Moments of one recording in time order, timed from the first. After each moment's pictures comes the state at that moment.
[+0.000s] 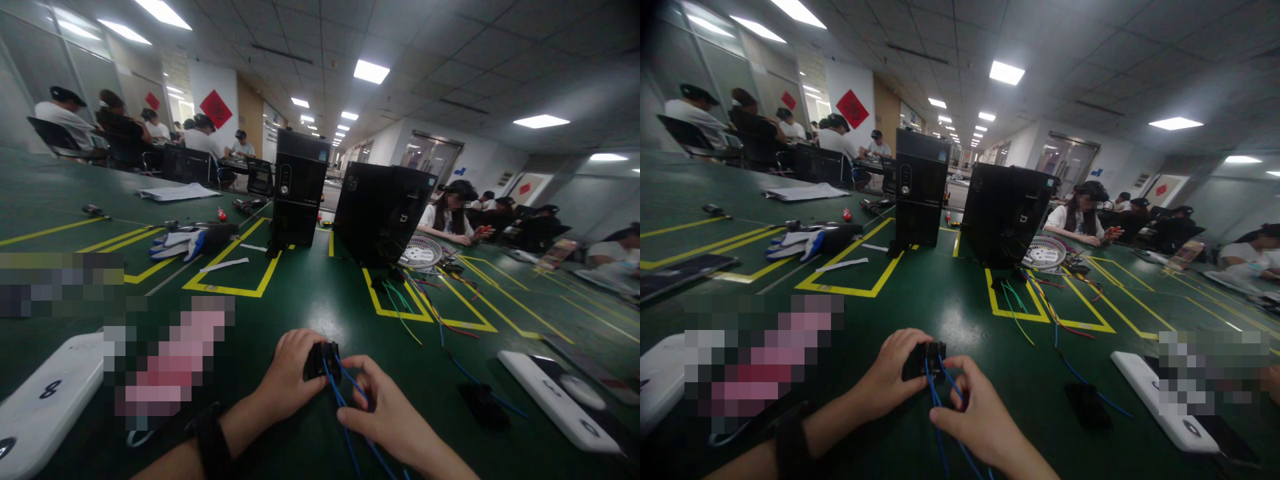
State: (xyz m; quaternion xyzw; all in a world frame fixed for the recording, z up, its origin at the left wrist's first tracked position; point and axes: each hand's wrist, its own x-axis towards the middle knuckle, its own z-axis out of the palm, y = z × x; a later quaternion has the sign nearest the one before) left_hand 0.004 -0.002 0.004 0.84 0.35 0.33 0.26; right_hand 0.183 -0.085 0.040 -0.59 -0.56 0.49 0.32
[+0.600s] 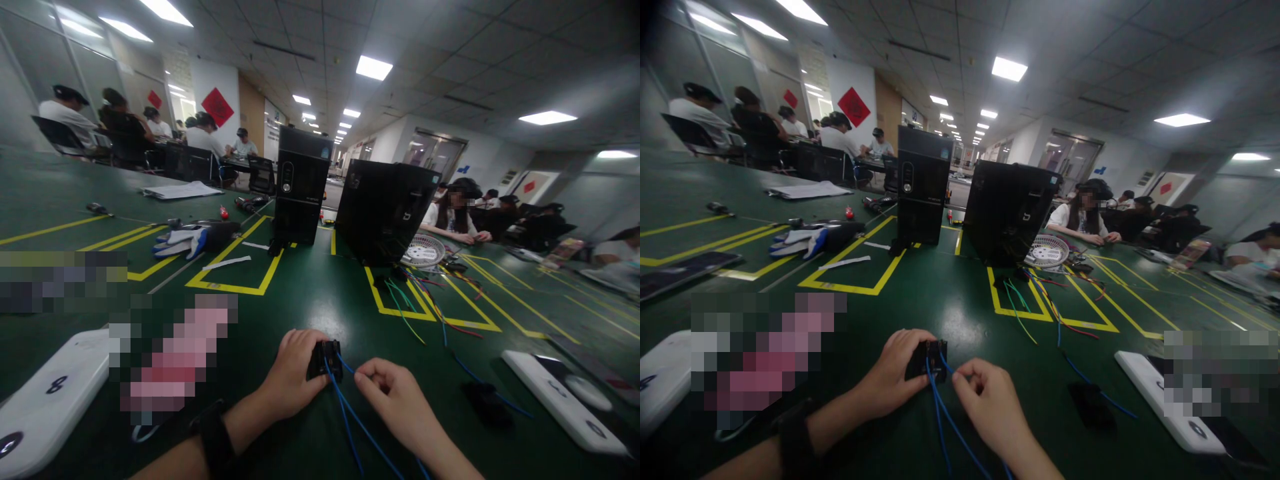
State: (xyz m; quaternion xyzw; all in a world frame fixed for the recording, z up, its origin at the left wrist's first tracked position) left_hand 0.004 -0.004 0.002 0.84 0.35 0.33 0.27; right_hand 0.193 -0.078 0.041 -0.66 -0.59 0.33 0.32
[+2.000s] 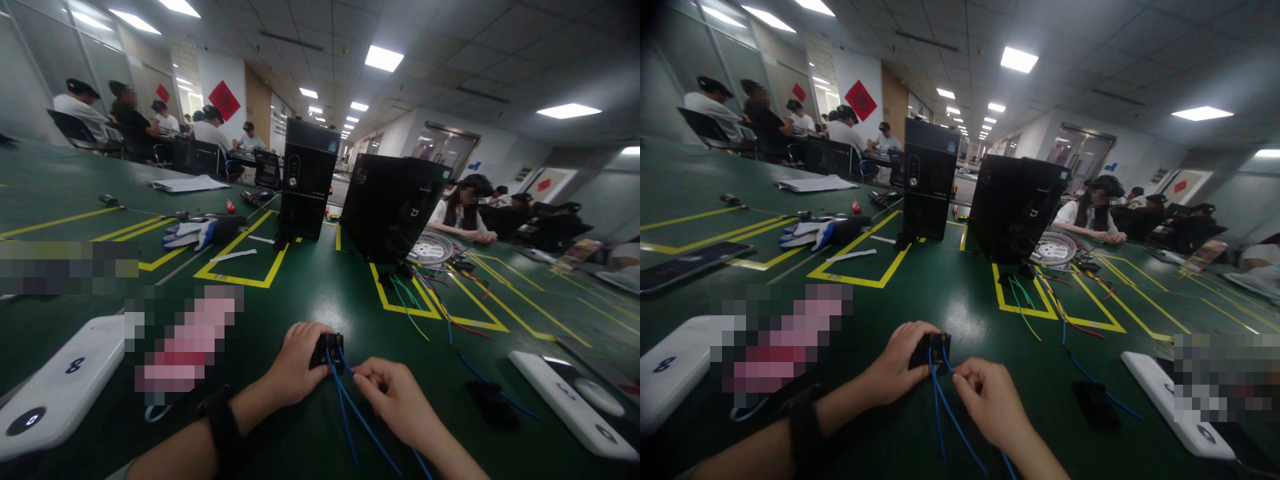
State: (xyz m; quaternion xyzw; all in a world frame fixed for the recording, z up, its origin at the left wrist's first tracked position) left_hand 0.003 -0.002 0.004 0.84 0.35 0.33 0.27; right_hand 0.197 -0.077 0.031 -0.63 -0.65 0.32 0.27
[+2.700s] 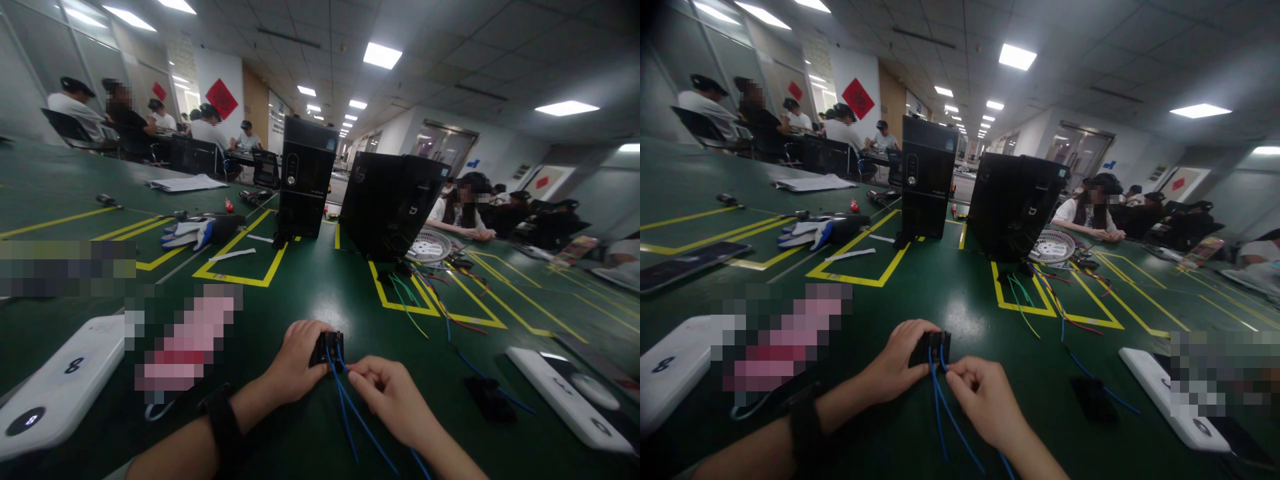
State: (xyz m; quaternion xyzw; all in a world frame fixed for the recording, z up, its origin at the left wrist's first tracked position) left_hand 0.002 -0.002 0.003 0.84 0.33 0.34 0.28; right_hand 0.191 -0.081 0.030 -0.61 -0.64 0.36 0.30
